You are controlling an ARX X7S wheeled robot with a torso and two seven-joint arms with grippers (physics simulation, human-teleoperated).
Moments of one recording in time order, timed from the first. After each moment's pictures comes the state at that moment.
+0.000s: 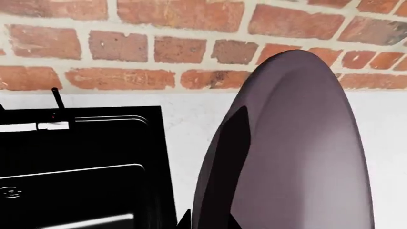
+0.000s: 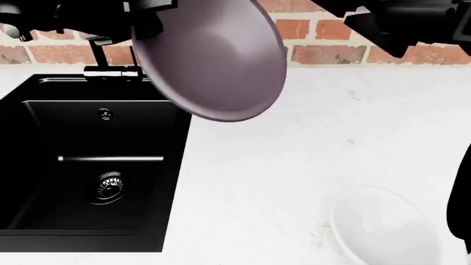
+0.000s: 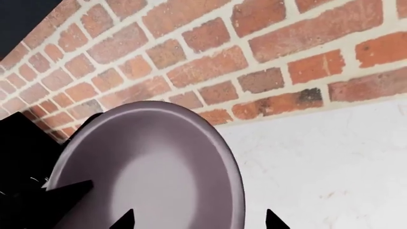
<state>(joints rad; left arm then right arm) -1.88 -0.41 0.66 -0.78 -1.72 -1.34 -0.67 1.55 0.40 0.01 0.41 2.13 1.38 1.27</state>
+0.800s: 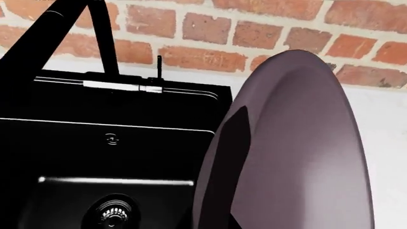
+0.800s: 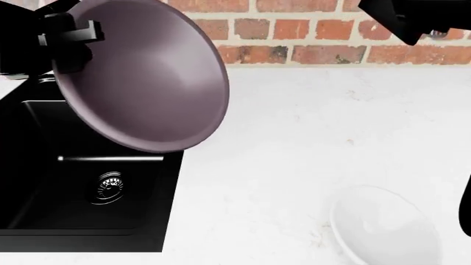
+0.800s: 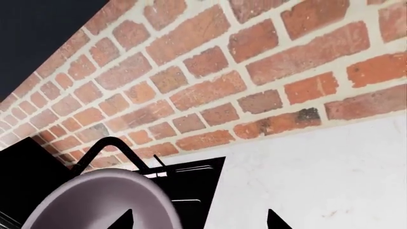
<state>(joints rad) -1.71 -0.75 0.63 -0.38 -2.33 -1.30 -1.30 1.57 0.44 0.02 0.40 2.05 1.32 1.16</state>
